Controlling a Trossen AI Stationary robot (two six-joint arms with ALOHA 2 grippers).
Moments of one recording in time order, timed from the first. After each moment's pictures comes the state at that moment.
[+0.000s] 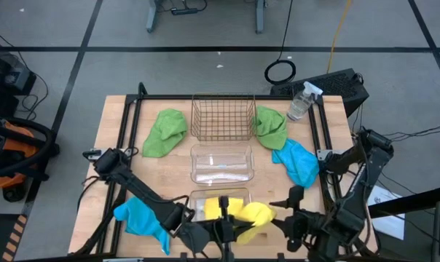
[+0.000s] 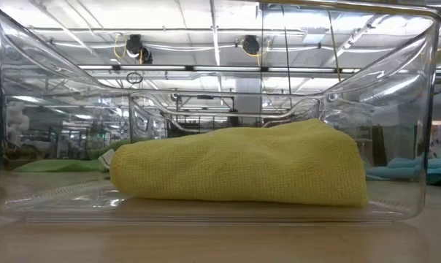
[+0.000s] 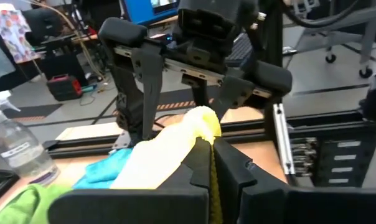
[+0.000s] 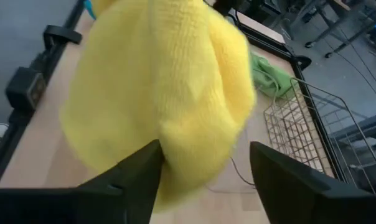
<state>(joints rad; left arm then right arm) -0.63 2.03 1.73 0.13 -0.73 0.06 0.99 1.61 1.48 -1.05 0.94 0.62</state>
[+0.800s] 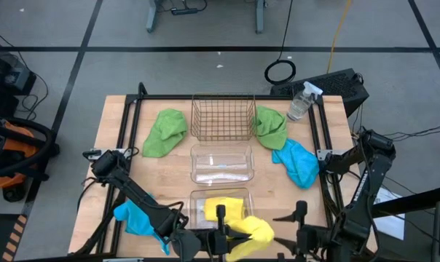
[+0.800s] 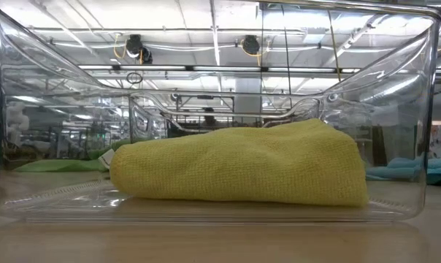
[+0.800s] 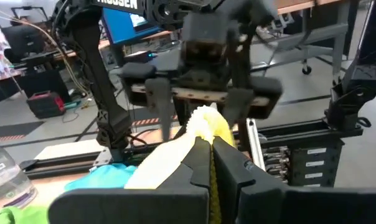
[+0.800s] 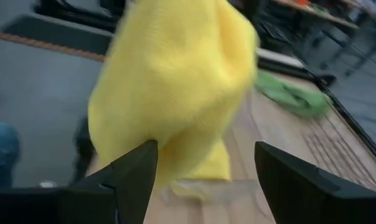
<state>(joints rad) -0.69 2.03 1.73 0.20 -0.71 0.11 1.12 1.61 1.32 -0.66 1.06 0.66</state>
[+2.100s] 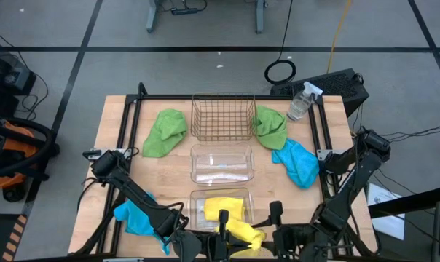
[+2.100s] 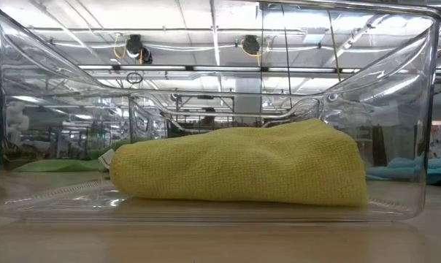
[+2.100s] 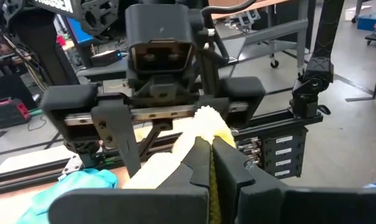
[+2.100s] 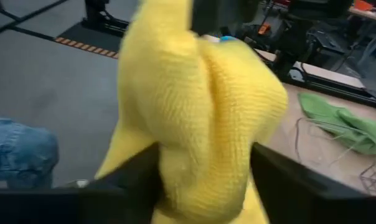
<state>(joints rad) -0.69 2.03 1.73 0.17 -0.58 0.11 0.93 1.63 1.31 -0.31 0.78 0.30</state>
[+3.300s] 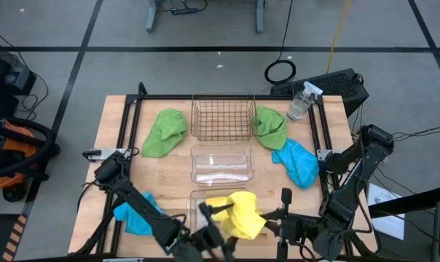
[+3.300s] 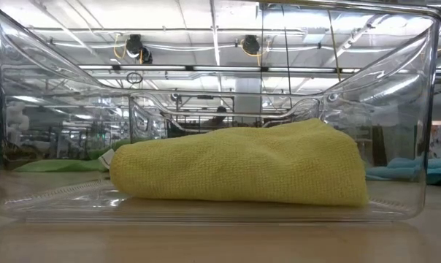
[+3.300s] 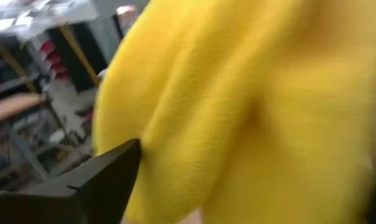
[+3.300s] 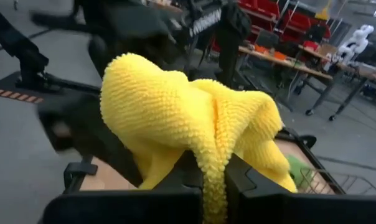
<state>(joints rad) -0.73 2.10 1.73 0.19 -1.24 -0.01 0.92 1.55 1.32 -0.14 1.04 0.09</state>
